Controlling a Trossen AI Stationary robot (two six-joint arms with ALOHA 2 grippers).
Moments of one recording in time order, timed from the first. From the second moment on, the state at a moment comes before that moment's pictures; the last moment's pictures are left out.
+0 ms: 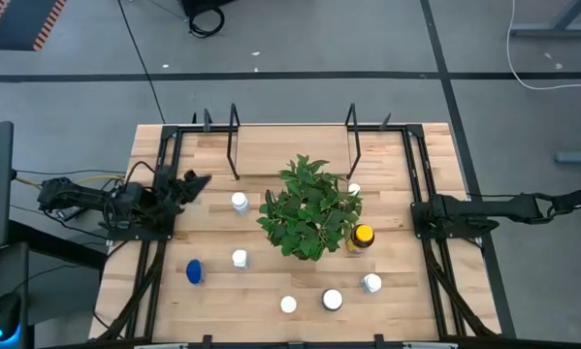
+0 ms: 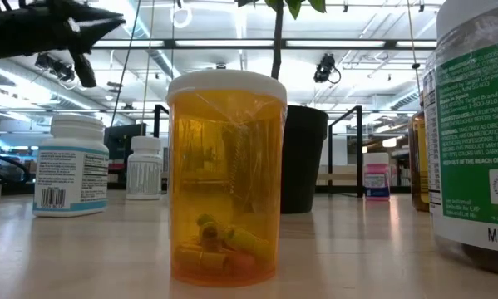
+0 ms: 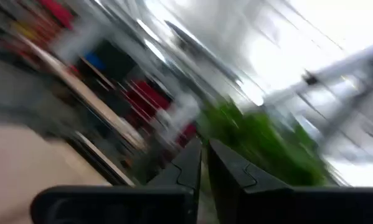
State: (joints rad) left arm -0.14 0.27 0.01 0.73 -0.54 -0.63; right arm -0.04 0.02 1.90 0.01 0.00 0.42
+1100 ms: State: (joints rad) left arm -0.10 0.79 1.19 -0.10 -0.78 -0.12; right arm 0.03 0.03 1.83 -0.61 0.44 0.01
